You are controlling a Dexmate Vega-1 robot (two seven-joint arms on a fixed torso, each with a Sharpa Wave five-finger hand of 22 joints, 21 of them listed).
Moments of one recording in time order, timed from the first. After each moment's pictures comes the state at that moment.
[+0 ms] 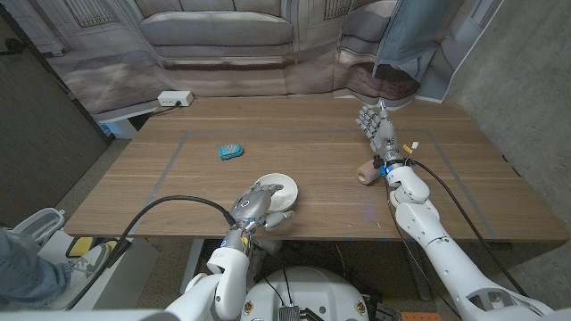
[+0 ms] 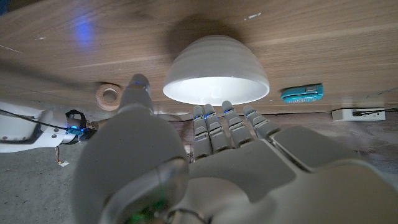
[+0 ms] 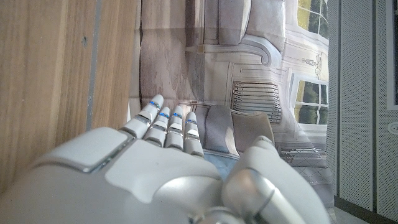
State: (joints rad) left arm 1.35 0.83 0.80 -2.44 0.73 0.90 0.37; left_hand 0.83 -0.07 0.13 -0.12 0.37 0.33 -0.03 0.23 0.19 0.31 -0.11 0.23 0.20 0.23 -0.04 0.20 0.18 0.06 -0.03 0.20 0.17; right arm -0.94 -0.24 -0.16 -1.34 0.54 0.37 0.16; right_hand 0.19 0.01 0.07 0.02 0.23 0.23 0.08 0.20 0.18 0.21 0.11 0.22 0.18 0.14 0.05 0.20 0.19 0.19 -0.04 0.31 0.19
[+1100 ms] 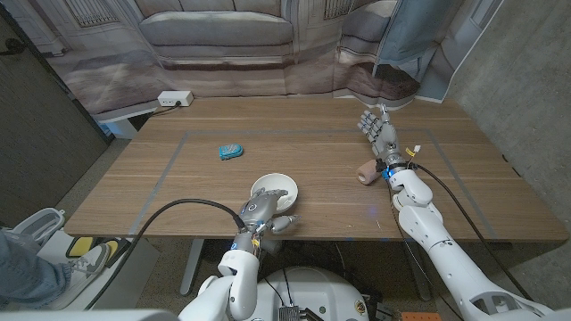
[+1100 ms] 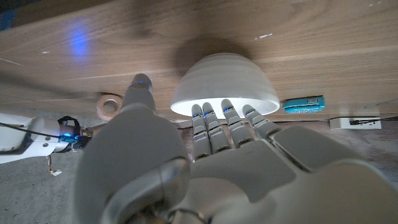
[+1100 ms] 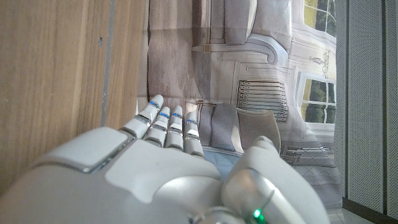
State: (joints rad) left arm 1.30 0.77 0.88 -2.39 0.75 0.96 0.35; left_hand 0.85 -0.06 0.12 -0.12 0.37 0.36 -0.04 0.23 0.19 0.35 -0.12 0.23 0.20 0.25 -0.04 0.20 0.18 0.07 -0.04 0.20 0.17; right arm -0.96 -0.25 -0.14 -1.33 0.55 0.36 0.18; right_hand 0.19 0.01 0.06 0.02 0.23 0.23 0.08 0.20 0.18 0.21 0.11 0.22 0.18 0.14 0.05 0.20 0.19 0.19 -0.04 0.31 0.19
